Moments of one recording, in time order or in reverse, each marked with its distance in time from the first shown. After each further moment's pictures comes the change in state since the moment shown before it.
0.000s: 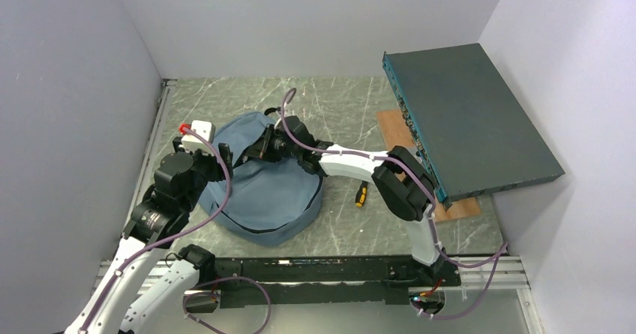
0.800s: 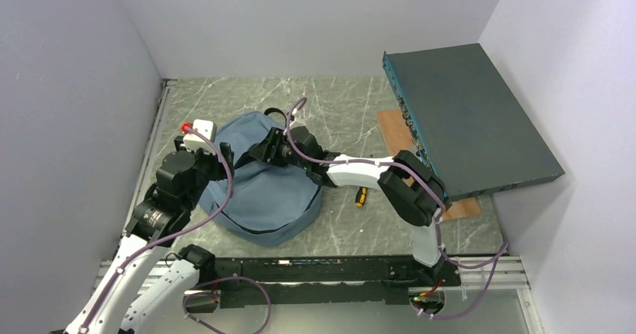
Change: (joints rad) left arm 0.000 0.010 -0.006 0.017 0.001 0.000; right arm 0.024 -0.051 -0.177 0.180 0.164 0.001
